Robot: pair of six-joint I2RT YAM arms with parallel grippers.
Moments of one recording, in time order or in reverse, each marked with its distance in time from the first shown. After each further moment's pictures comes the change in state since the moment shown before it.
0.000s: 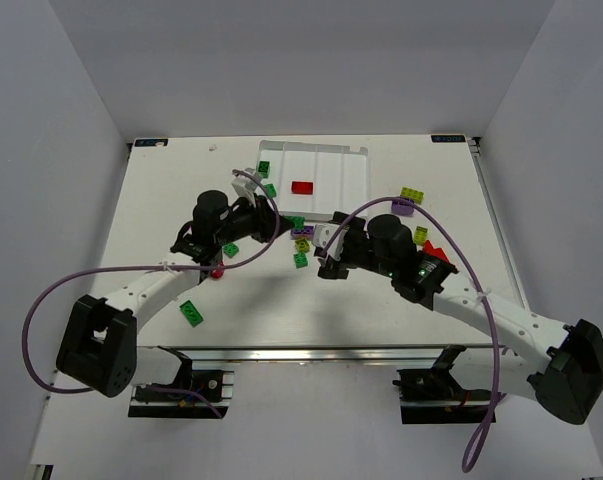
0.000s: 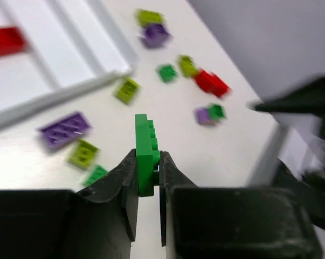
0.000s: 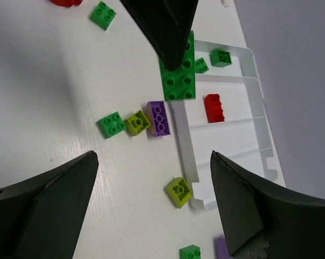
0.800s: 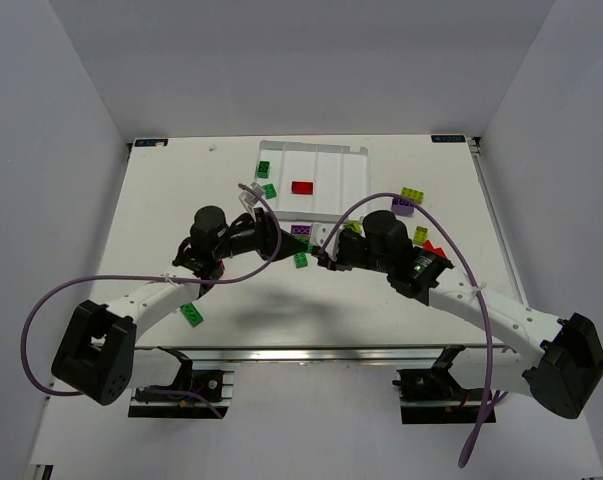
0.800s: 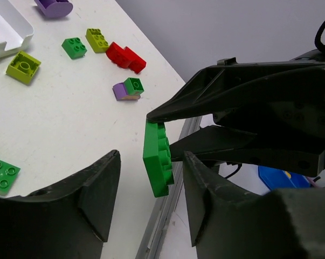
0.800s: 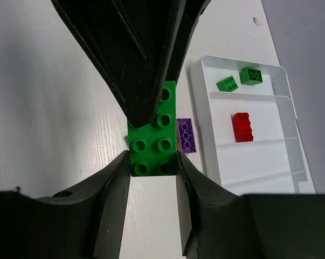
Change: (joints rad) left arm -0.029 -0.035 -0.113 0.216 0.195 -0.216; right arm -0.012 0.027 0.032 -0.016 -0.126 0.057
